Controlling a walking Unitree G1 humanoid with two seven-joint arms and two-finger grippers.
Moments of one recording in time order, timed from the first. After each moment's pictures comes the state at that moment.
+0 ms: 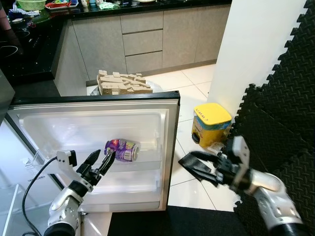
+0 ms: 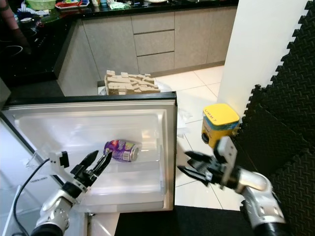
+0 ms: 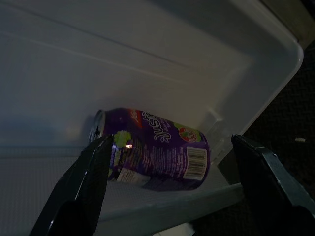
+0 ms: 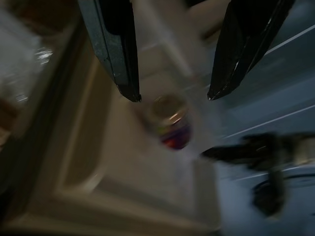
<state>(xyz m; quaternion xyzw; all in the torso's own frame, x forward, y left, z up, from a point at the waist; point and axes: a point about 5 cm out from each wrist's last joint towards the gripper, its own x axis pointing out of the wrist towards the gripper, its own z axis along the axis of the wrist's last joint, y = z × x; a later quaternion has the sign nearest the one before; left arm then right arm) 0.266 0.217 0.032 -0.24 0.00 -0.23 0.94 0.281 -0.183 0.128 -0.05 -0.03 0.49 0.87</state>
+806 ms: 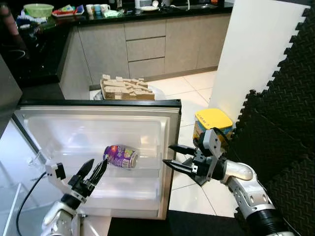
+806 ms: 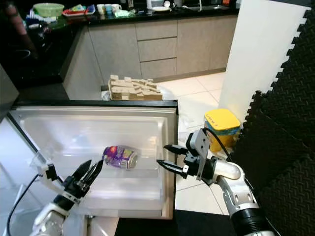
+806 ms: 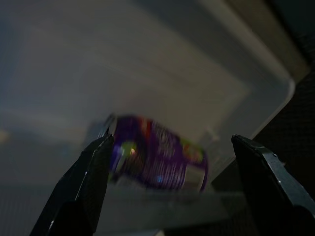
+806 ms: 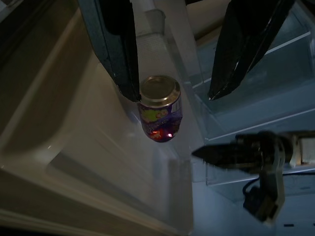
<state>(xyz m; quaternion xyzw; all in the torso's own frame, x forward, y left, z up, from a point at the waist) 0.257 0.229 0.042 -0.28 -0.06 -0.24 0.93 0.287 -0.144 0.120 -0.05 -0.01 0.53 0.85</state>
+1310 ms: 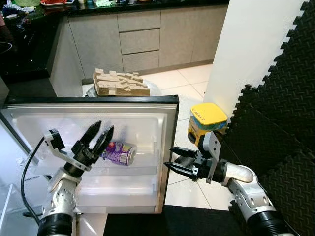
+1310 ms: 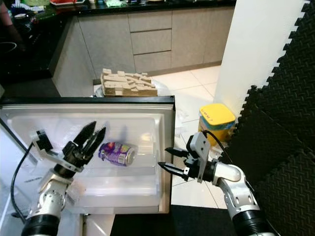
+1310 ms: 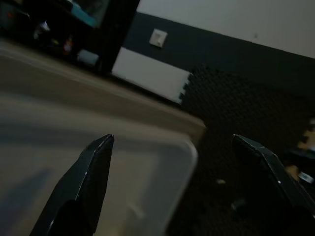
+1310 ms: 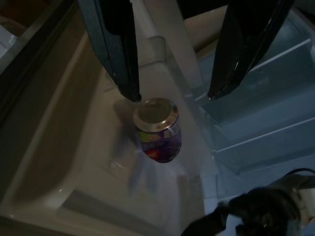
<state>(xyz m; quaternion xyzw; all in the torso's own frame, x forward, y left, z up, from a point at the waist) 0.270 0.206 0.105 -0.27 -0.16 -0.38 0.87 0.285 -0.147 0.112 -0.05 0.01 0.53 0.85</state>
